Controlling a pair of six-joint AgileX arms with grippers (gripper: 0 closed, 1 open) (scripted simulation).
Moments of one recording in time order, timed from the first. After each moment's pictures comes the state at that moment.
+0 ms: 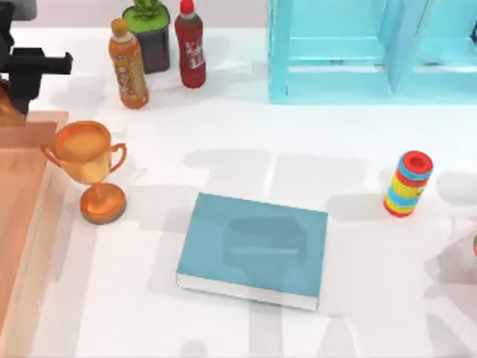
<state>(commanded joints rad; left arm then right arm) -0.07 1.86 1.68 -1.19 -0.05 -0.05 0.00 0.00 0.00 0.00 0.00 0.00</state>
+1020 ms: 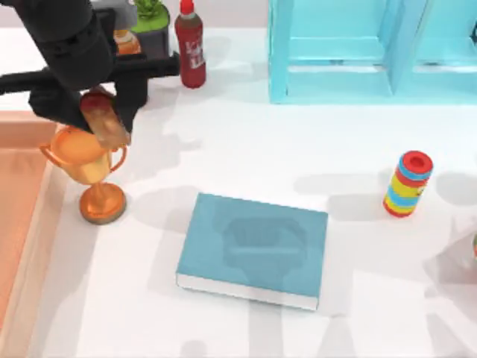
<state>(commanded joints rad) -0.36 1.86 1.76 -1.35 0.08 -0.37 0.00 0.00 0.00 0.00 0.00 0.00</state>
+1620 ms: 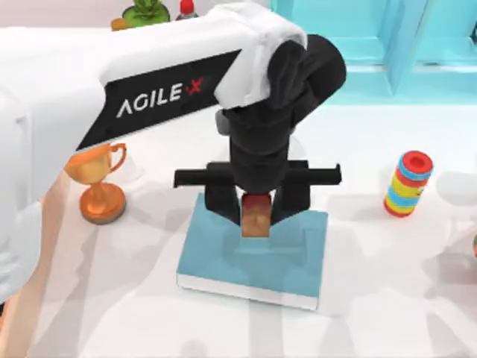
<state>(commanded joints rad) -0.79 2.13 1.76 -1.20 0.00 -0.76 0.00 0.00 0.00 0.00 0.00 0.00</state>
